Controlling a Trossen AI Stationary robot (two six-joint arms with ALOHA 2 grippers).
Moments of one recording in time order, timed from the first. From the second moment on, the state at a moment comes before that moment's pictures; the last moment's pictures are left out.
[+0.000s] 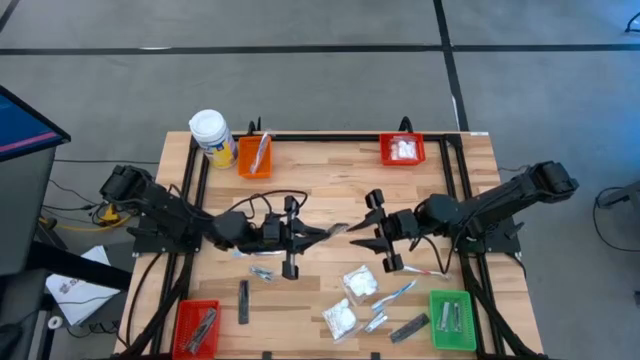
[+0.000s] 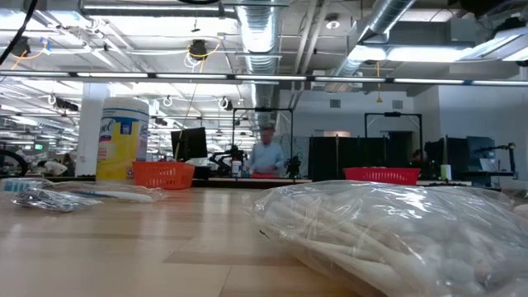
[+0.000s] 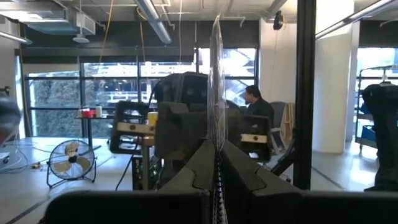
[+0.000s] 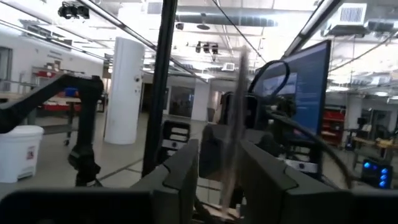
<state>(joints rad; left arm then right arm) -0.35 1.50 0.83 1.01 -0.36 0.12 0.27 1.30 0.67 0.95 0.00 -0.11</state>
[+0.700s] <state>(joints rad) -0.32 1.51 0.83 0.99 -0.33 0.10 0.22 1.35 0.68 0.95 0.05 -0.02</state>
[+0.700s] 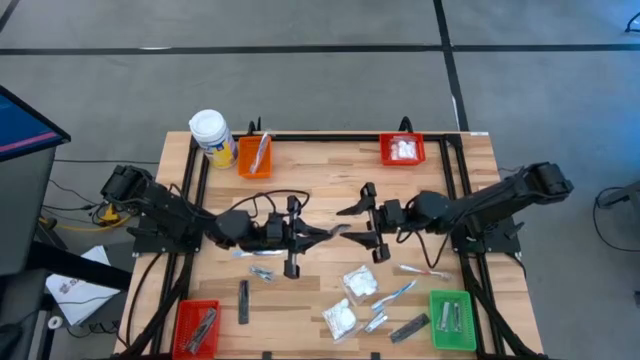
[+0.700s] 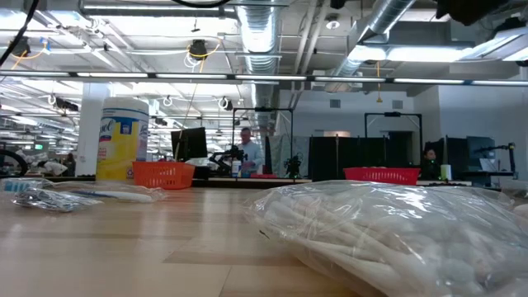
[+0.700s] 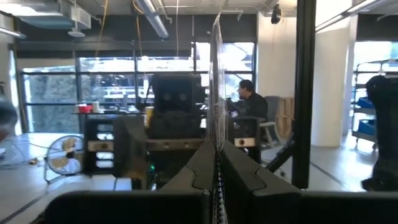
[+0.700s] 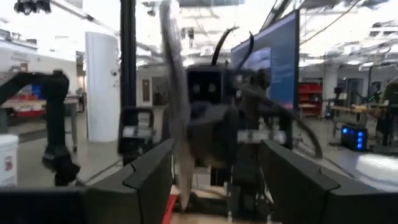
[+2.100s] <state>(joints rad) -0.31 1.51 0.83 0.96 -0.33 0.07 0.23 1.39 0.72 0.88 0.05 -0.03</state>
